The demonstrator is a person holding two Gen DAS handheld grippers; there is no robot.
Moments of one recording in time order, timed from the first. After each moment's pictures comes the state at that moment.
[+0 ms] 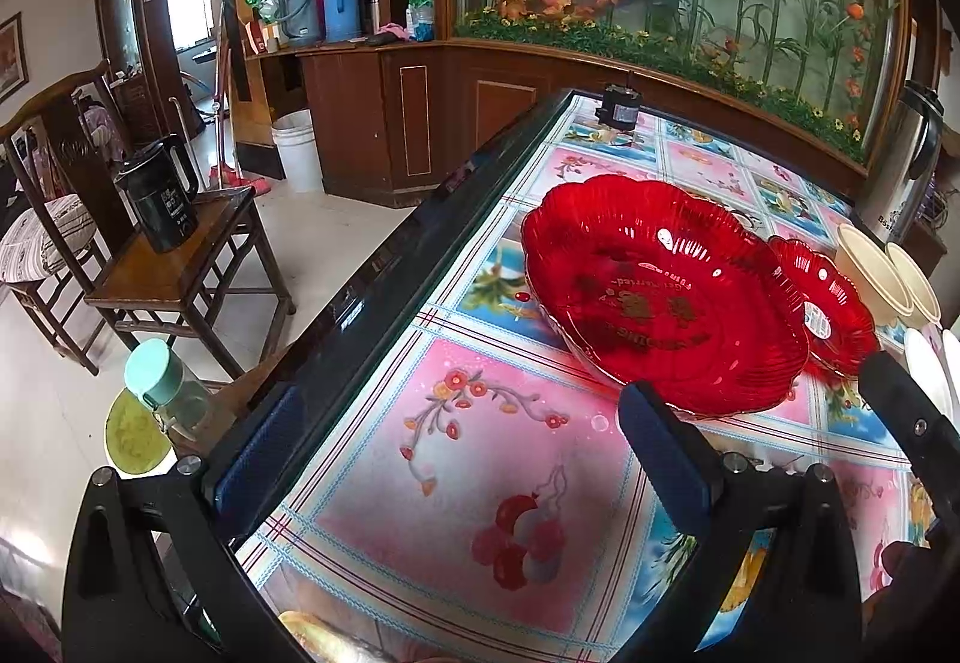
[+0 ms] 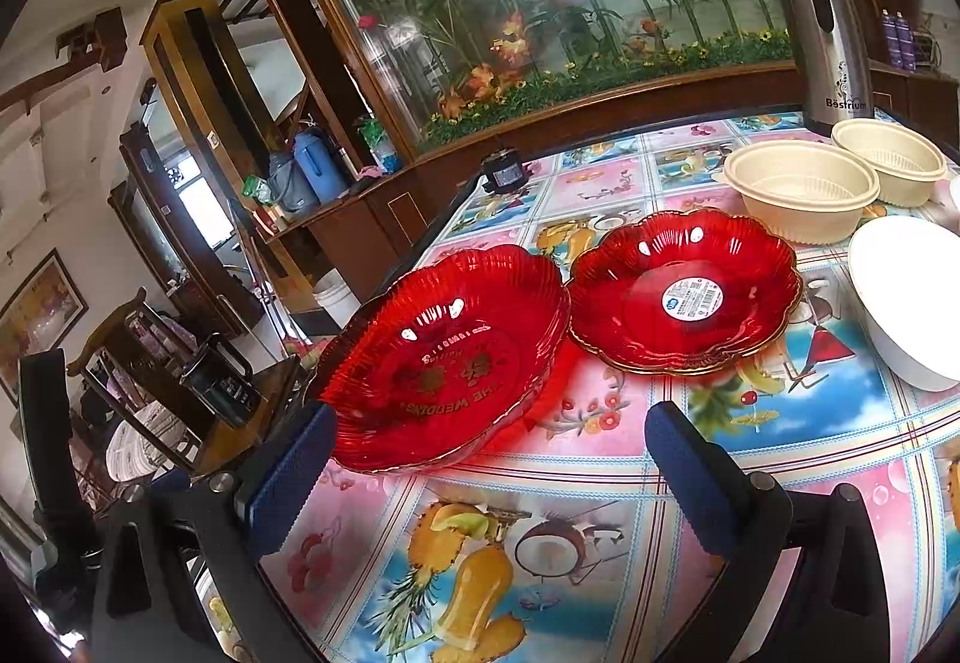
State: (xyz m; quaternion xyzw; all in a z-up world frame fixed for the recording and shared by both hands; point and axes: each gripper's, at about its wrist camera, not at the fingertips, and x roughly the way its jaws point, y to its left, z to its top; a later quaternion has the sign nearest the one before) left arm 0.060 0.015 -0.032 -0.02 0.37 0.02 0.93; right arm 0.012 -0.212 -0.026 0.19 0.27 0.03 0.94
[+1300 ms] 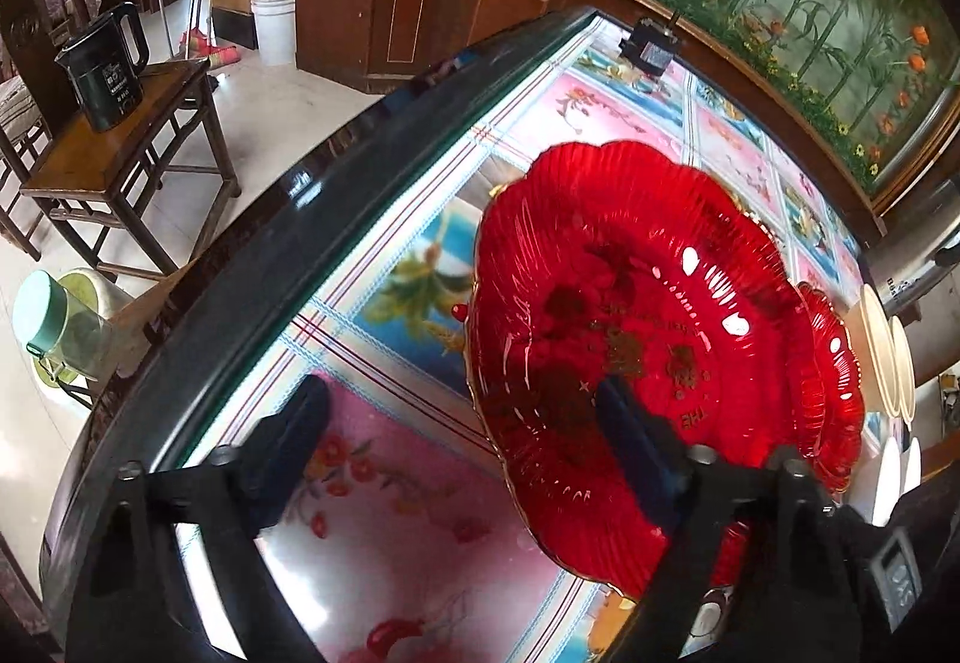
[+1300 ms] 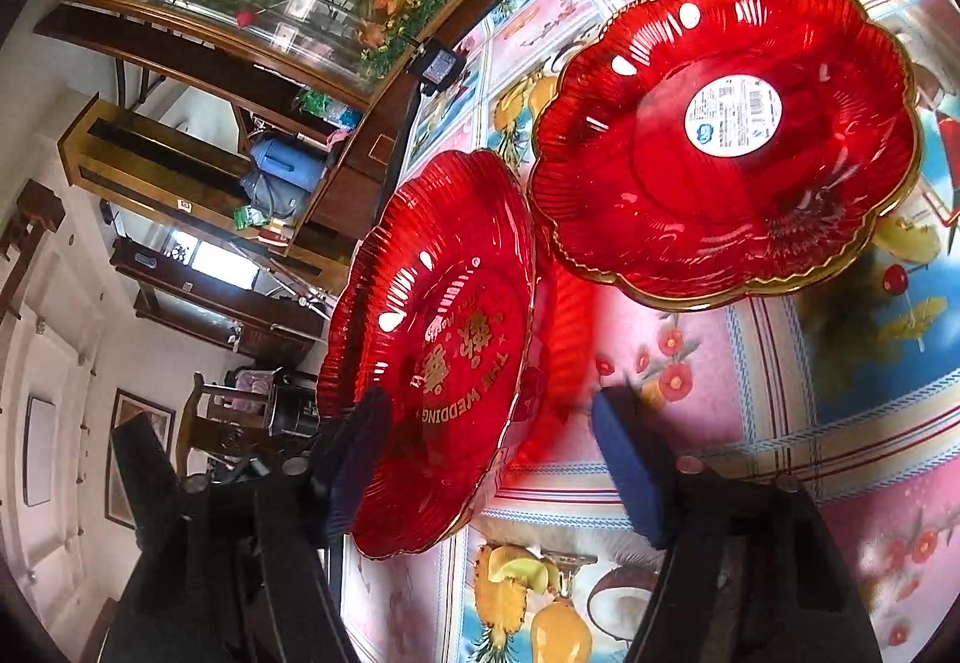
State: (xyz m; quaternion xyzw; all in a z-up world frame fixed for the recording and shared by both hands) left arm 0.156 0.006 -0.071 -0.13 0.50 0.00 0.86; right arm 0.088 -0.244 -0.090 0.42 0.40 0.07 0.81
